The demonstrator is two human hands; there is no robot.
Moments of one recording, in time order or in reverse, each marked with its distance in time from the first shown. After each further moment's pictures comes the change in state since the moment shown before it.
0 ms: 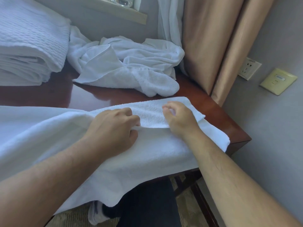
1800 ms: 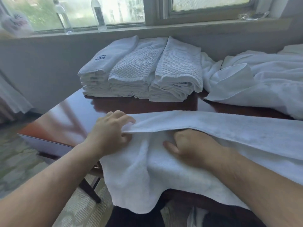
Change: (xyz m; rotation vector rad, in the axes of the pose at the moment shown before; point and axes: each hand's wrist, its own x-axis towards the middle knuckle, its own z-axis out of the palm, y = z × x) left_hand -0.190 -0.193 -0.169 0.329 -0.131 -0.619; right_hand -0.047 -0.242 0.133 -0.412 -0.397 -1.126
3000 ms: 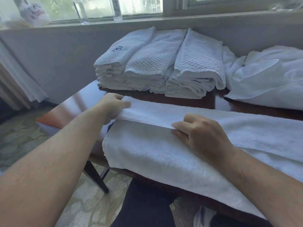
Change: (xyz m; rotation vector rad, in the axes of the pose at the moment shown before) left_hand 0.055 -0.061 -0.011 -0.887 -0.092 -0.685; right_hand 0.027 -0.008 0.007 0.255 0.479 0.108
